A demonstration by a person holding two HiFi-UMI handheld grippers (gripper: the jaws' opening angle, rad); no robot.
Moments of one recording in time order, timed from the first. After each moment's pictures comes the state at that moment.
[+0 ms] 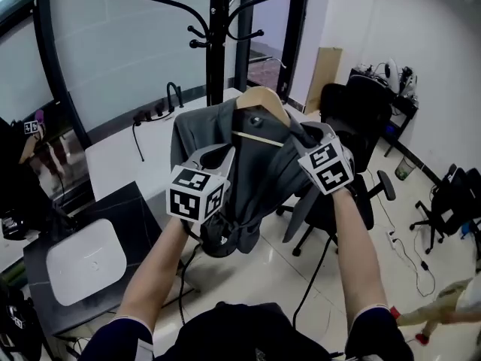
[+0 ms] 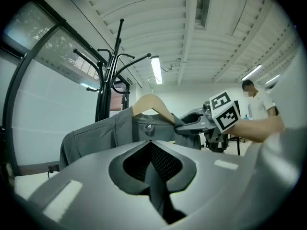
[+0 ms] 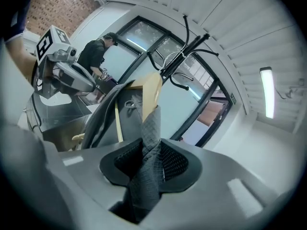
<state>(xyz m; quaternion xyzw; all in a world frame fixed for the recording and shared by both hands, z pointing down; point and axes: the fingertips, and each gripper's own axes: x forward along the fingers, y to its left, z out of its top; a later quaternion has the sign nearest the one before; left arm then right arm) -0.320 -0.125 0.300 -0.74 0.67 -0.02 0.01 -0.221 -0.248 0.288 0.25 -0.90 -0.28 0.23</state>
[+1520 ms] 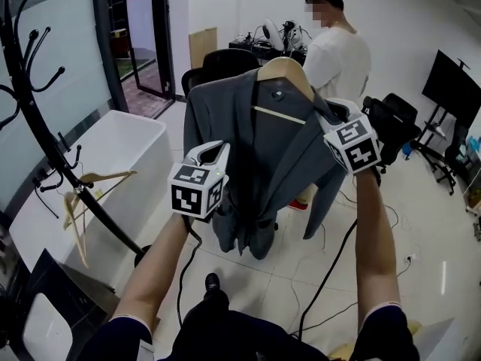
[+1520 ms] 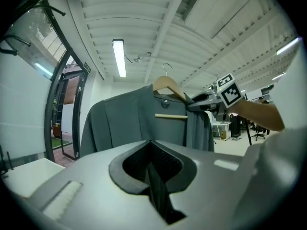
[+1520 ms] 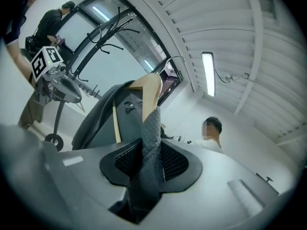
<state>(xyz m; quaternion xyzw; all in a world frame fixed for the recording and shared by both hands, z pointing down) 0.045 -0.338 0.307 -0.87 0.49 -0.03 0.01 0.249 -0.387 0.216 0.51 -0.78 -0.24 0.28</state>
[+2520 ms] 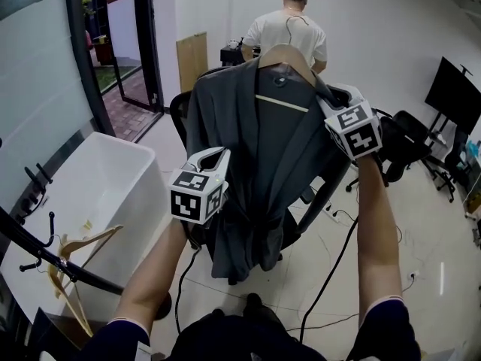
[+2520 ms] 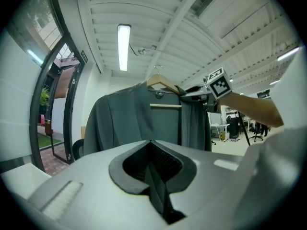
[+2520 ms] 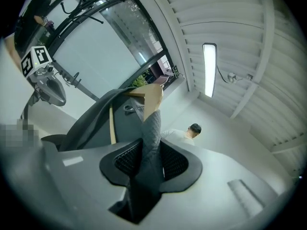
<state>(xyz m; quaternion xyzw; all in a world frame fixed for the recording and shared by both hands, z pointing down) 0.023 -0.580 0.307 -0.89 0.46 -0.03 -0.01 0.230 -0.640 0.165 0.55 -0.74 -0.27 0.29</state>
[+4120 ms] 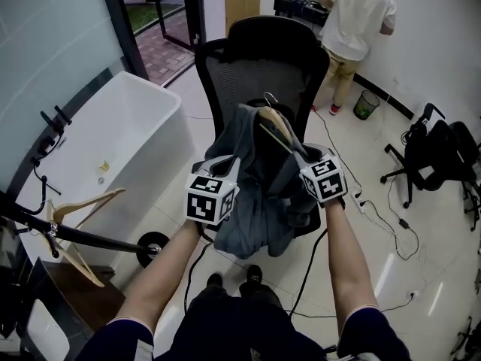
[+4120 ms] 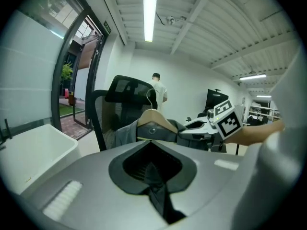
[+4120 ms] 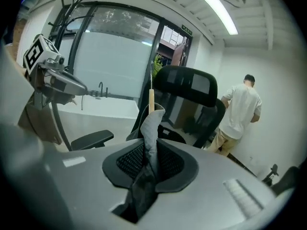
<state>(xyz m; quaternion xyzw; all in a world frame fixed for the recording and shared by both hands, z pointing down) 0.001 -0.635 0.487 -0.82 0.55 -0.11 -0.16 0.153 -0.723 0.521 0.38 -0.88 -0.01 0.30</state>
